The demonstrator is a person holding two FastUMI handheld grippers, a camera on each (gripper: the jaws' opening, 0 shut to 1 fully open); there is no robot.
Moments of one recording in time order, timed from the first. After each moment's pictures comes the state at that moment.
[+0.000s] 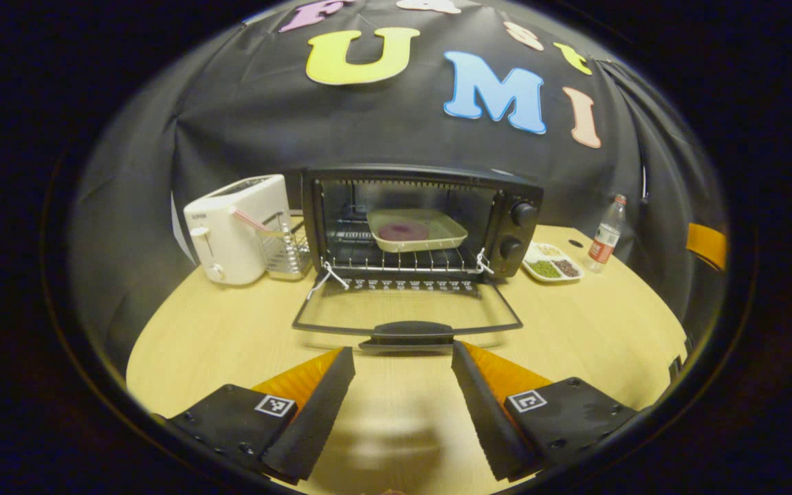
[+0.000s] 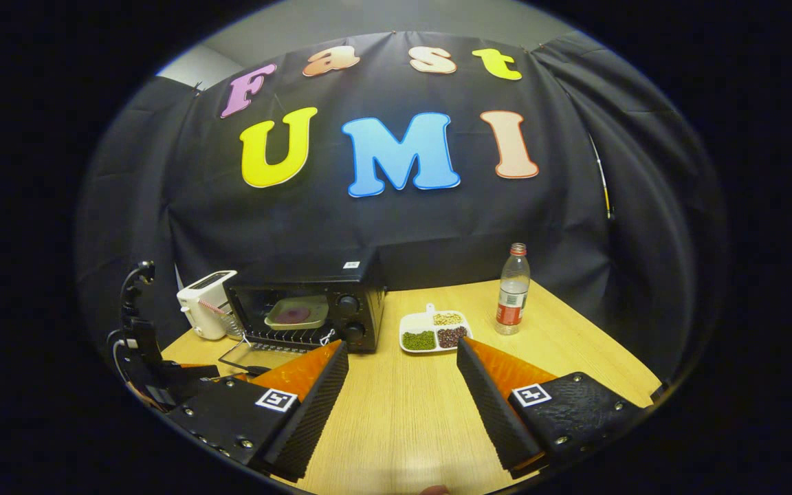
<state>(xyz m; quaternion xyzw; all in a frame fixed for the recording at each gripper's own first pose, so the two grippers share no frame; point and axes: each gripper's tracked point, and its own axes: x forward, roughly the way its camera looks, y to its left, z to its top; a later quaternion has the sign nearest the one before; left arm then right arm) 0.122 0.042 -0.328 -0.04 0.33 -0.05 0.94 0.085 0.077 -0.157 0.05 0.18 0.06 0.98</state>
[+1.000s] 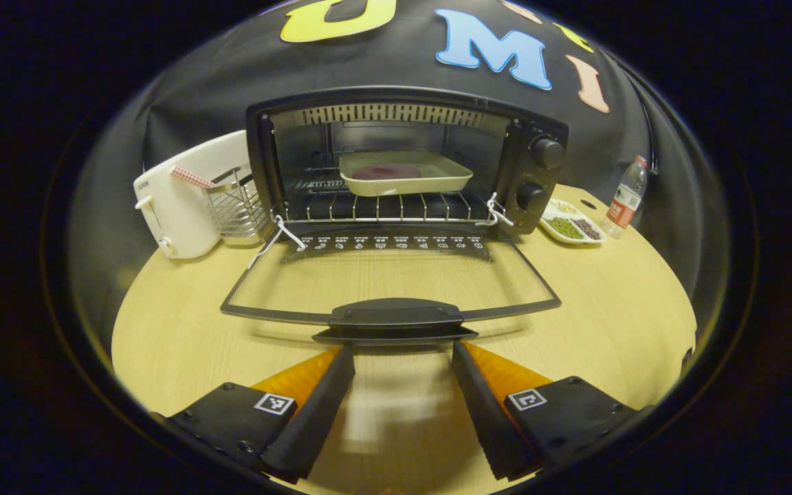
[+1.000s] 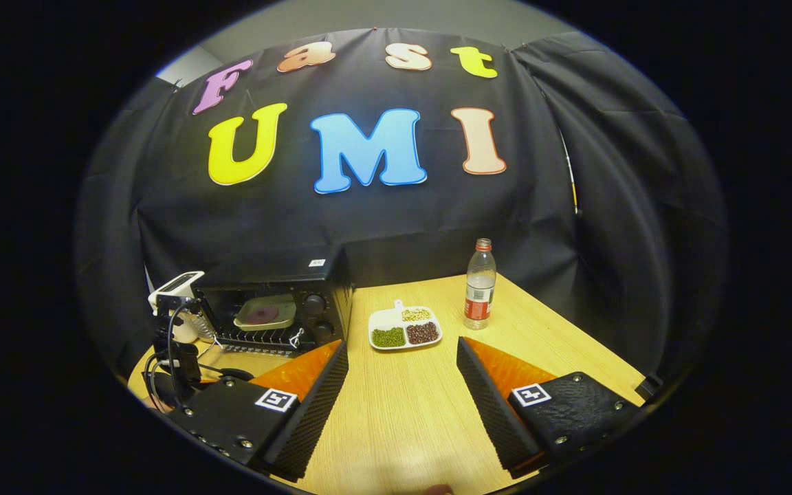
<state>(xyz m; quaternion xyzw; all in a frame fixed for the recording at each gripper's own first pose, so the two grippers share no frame) 0.153 0.016 -0.384 -0.03 0.38 -0.06 0.92 0.093 0.066 -0.159 0.04 0.20 0.01 0.98</state>
